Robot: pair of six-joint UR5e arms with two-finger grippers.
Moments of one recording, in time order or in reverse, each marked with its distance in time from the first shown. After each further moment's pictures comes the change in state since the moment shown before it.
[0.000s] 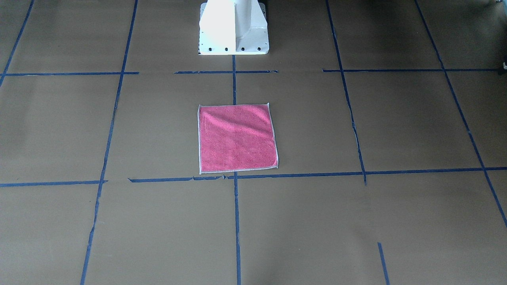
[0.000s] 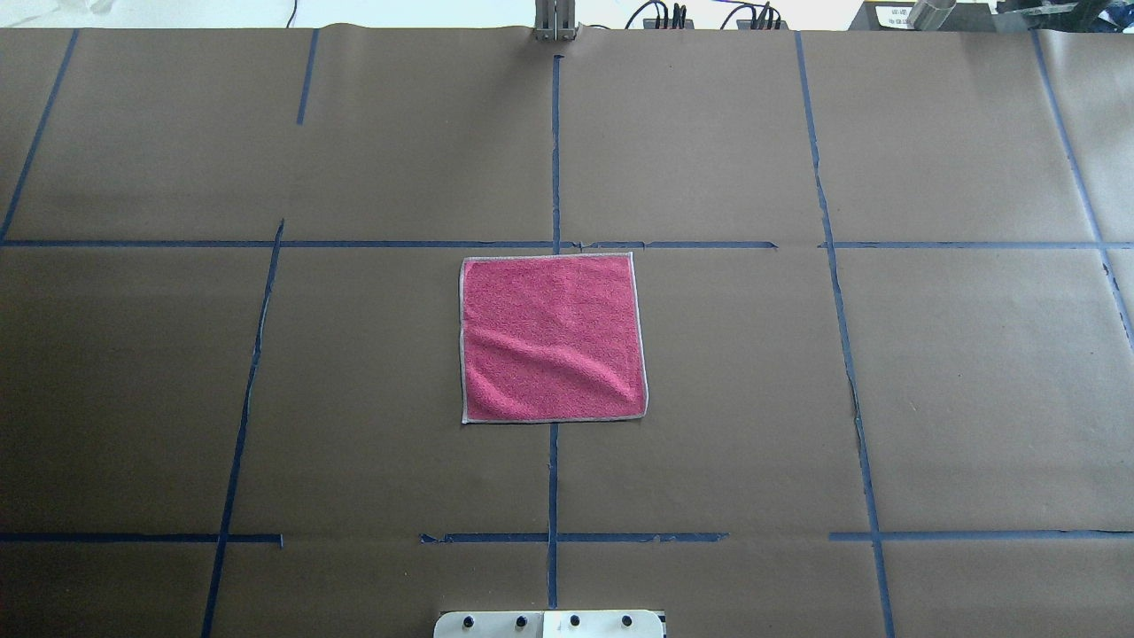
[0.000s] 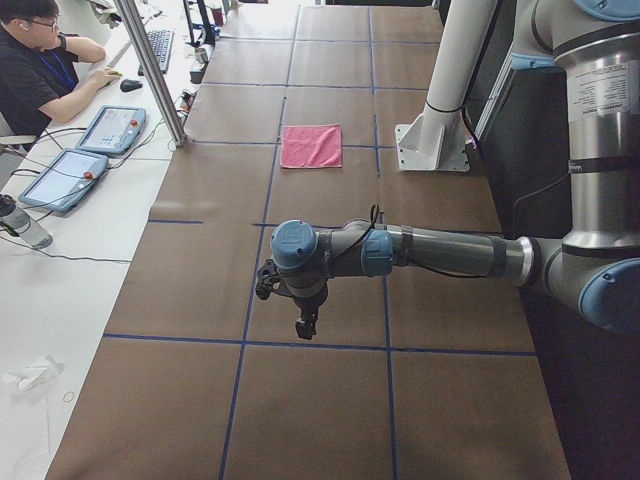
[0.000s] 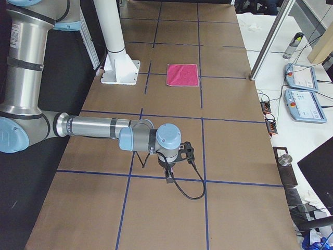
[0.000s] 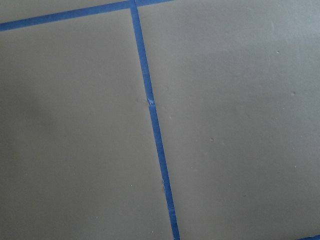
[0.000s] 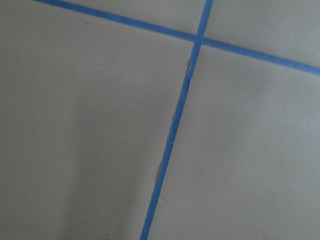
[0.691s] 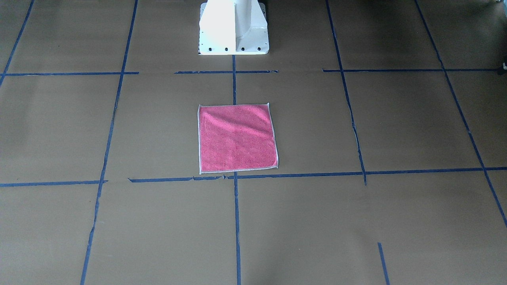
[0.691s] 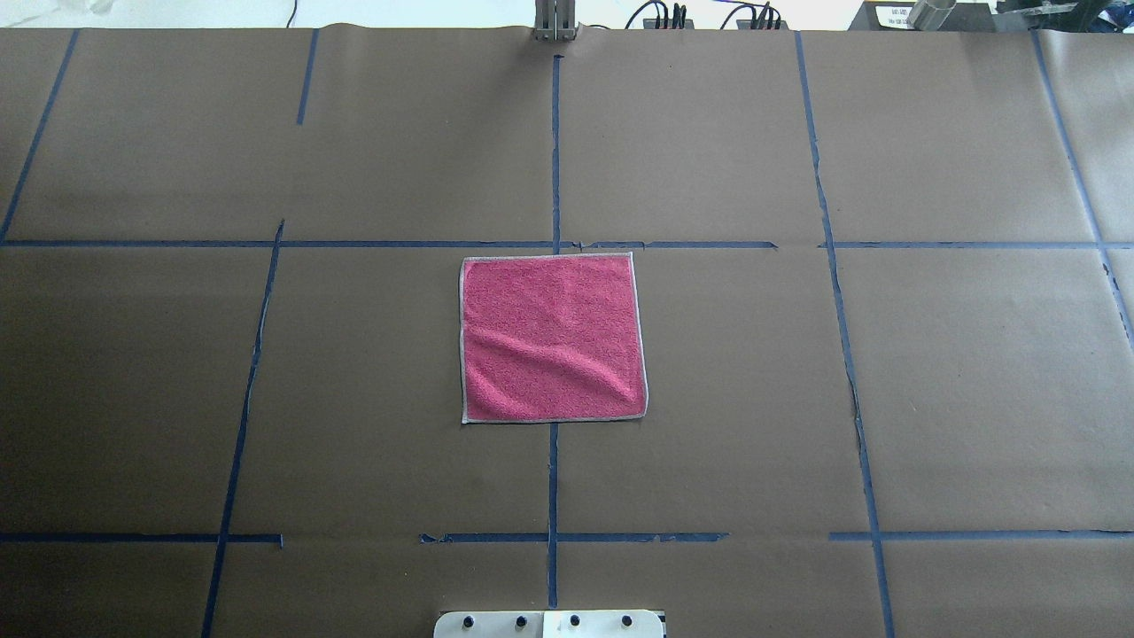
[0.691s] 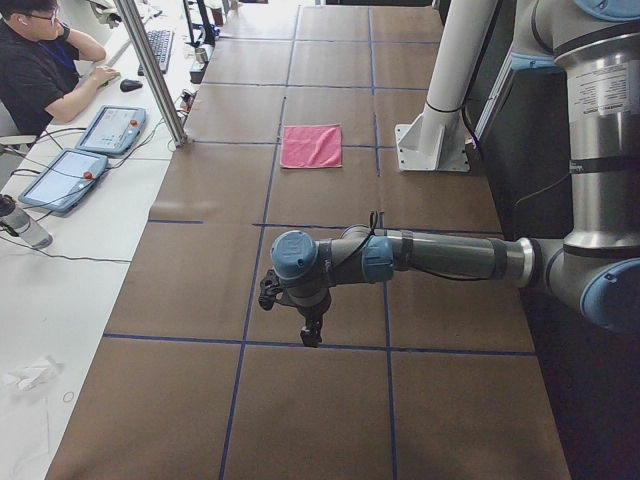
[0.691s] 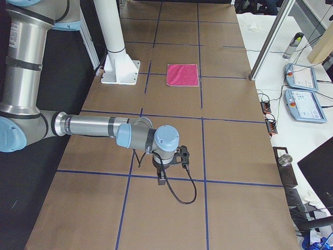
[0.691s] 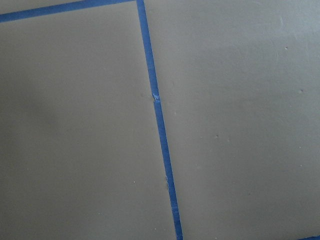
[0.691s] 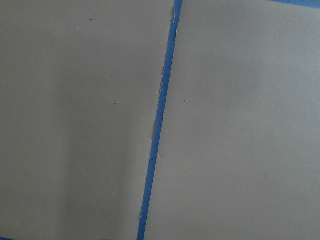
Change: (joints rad) left arm -0.001 0.016 0.031 0.063 0.000 0.001; right arm 0.008 -0.026 0.042 -0.206 -0.019 -0.015
